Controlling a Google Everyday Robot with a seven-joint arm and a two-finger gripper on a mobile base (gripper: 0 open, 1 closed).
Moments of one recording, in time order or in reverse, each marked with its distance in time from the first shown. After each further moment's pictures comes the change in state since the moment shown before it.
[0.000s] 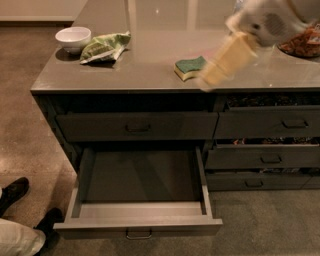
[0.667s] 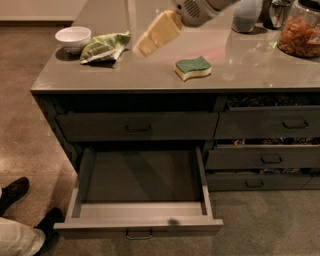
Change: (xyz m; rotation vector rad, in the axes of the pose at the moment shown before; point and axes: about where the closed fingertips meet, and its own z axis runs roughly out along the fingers) arm -0.108 -0.037 0.076 0.042 -0.183 0.036
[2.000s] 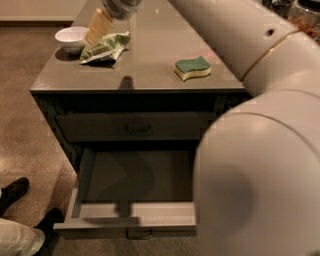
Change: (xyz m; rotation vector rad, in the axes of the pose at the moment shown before) arm -0.080 -0.046 0.177 0.089 0.096 -0.003
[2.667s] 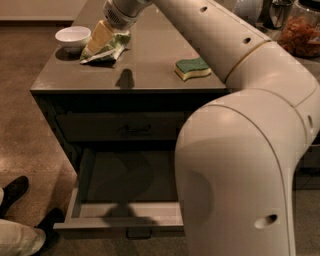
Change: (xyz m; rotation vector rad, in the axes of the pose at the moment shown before) arm 0.016 -0.008 0.045 -0.049 0.024 0.032
